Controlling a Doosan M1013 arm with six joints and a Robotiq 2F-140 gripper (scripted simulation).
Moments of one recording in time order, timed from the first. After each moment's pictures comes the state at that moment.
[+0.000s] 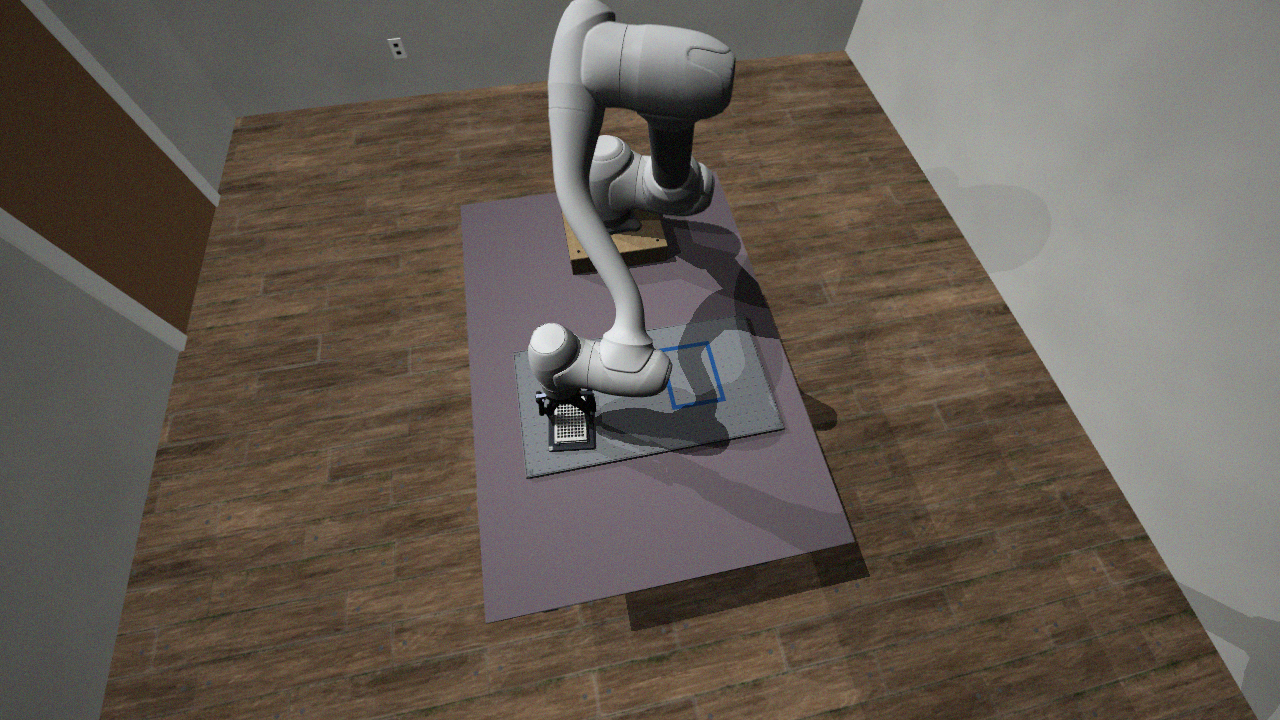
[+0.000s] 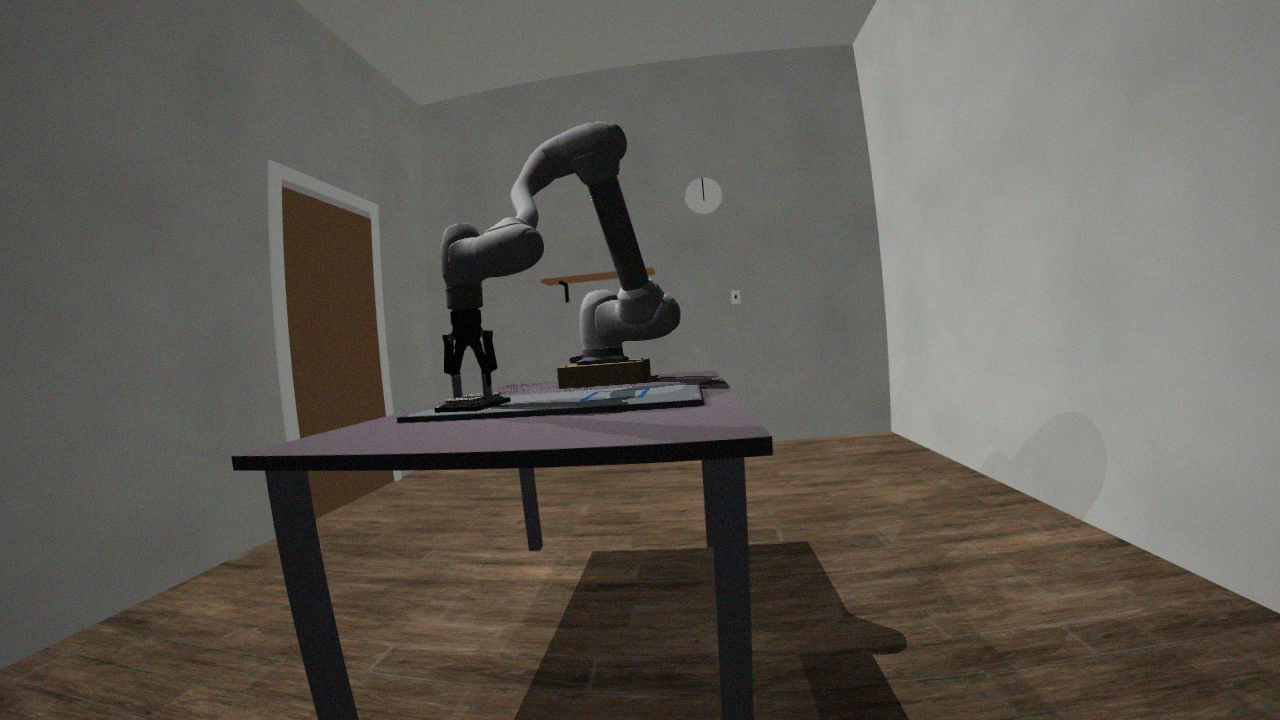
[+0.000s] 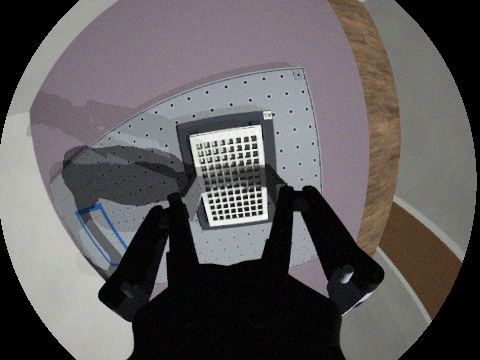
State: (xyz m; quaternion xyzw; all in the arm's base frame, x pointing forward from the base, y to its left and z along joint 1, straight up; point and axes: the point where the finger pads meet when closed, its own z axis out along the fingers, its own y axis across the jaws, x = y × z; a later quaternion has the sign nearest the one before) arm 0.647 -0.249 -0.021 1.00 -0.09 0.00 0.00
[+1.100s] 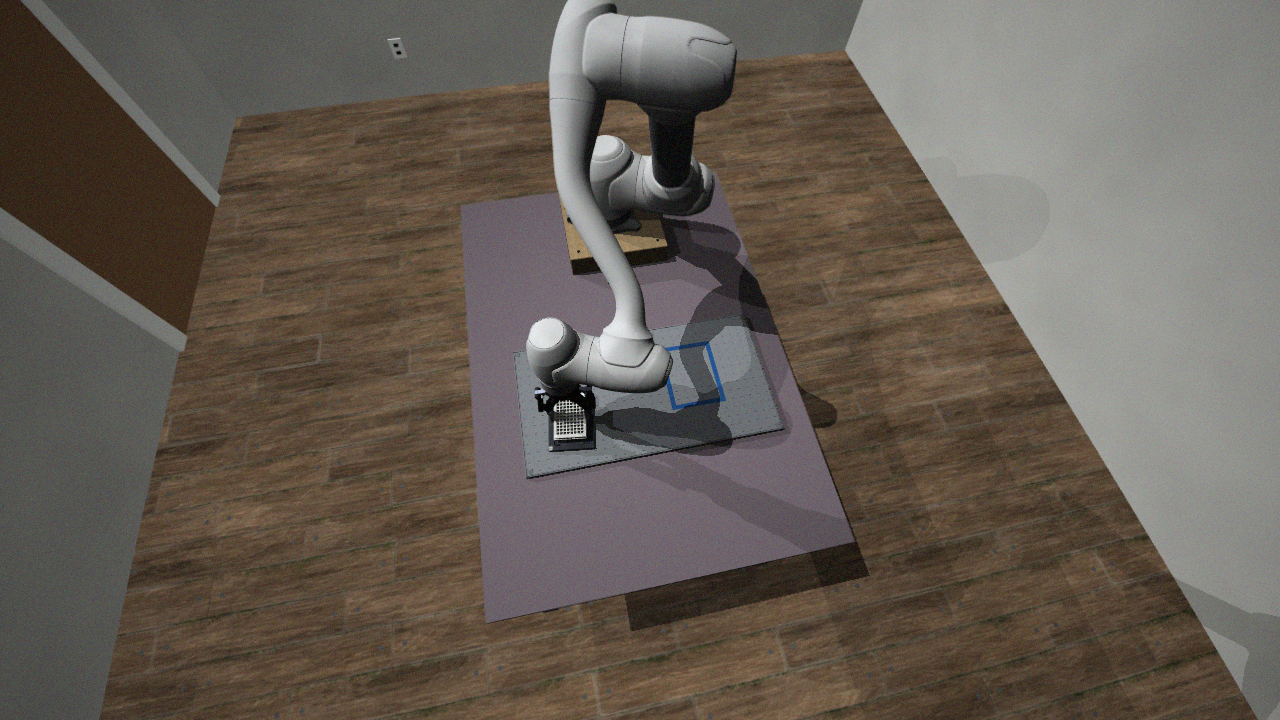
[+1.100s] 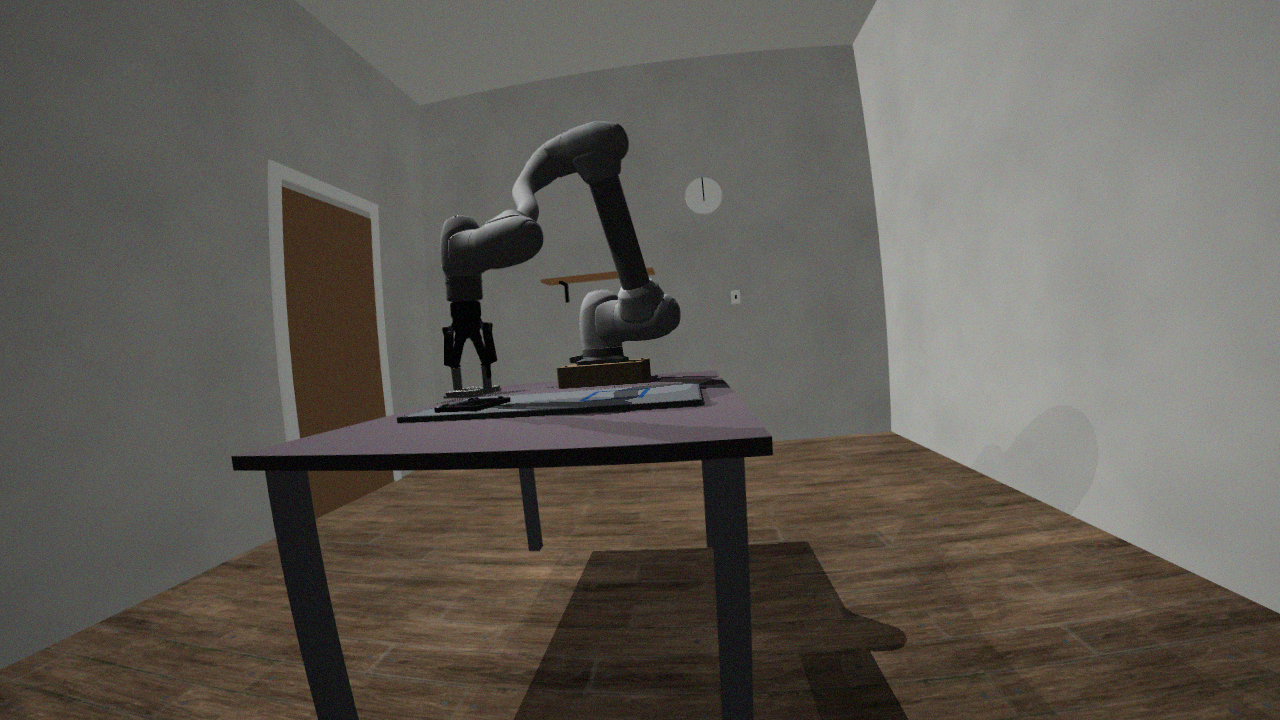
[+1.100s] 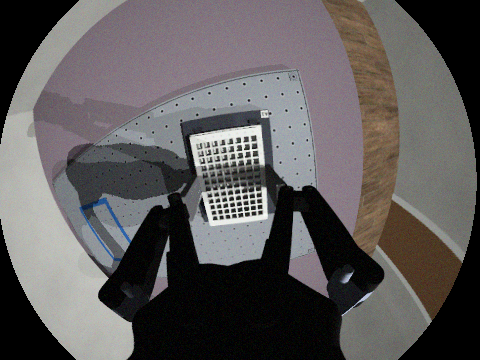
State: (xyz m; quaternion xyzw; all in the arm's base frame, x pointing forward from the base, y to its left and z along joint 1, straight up) arm 0.645 -0.248 -0.002 1.00 -0.09 0.00 0.00
